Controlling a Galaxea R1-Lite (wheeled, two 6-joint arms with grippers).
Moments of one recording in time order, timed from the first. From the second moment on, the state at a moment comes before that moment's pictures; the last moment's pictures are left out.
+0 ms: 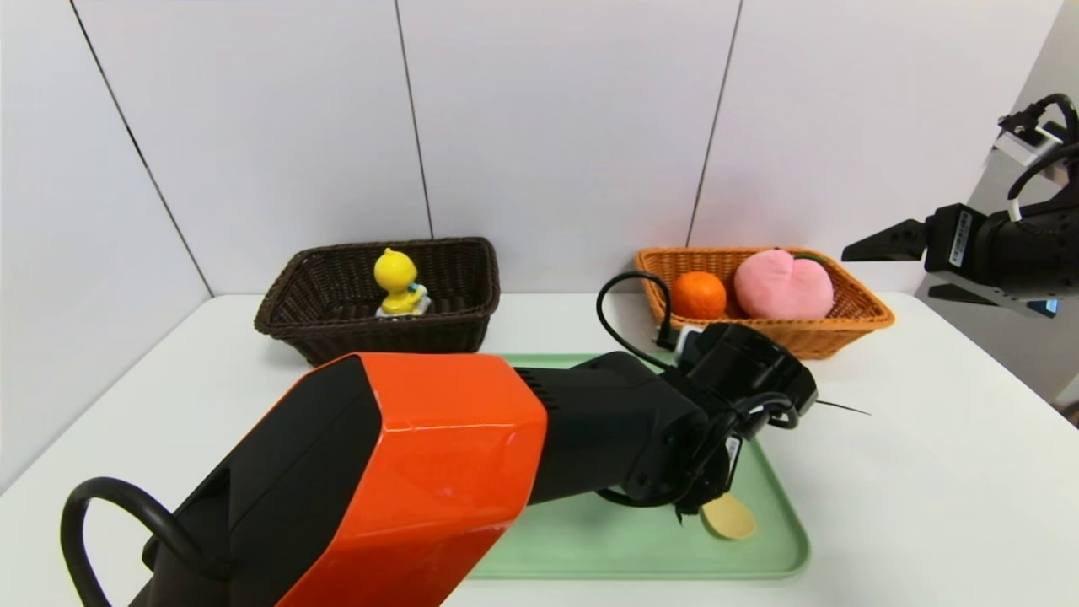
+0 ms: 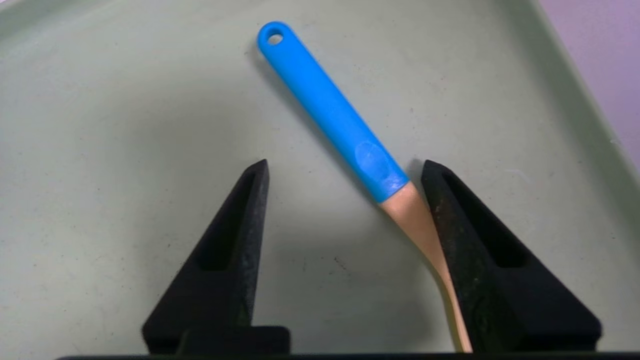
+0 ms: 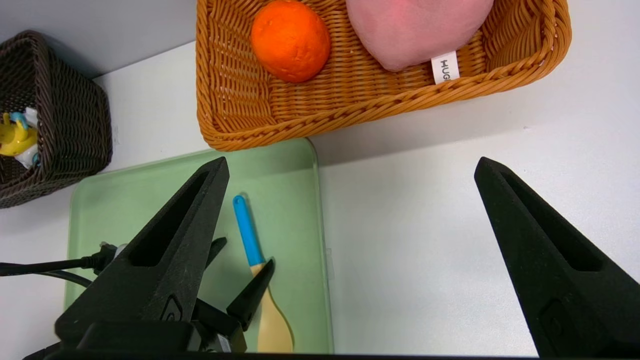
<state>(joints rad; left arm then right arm) -1.04 2.41 -1.98 0.36 0.44 -0.38 0.04 1.50 -1.28 0.35 0.11 0.35</state>
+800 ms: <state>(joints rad) -1.02 2.35 -1.98 0.39 0.46 -0.38 0.04 1.50 -1.28 0.35 0.11 0.35</state>
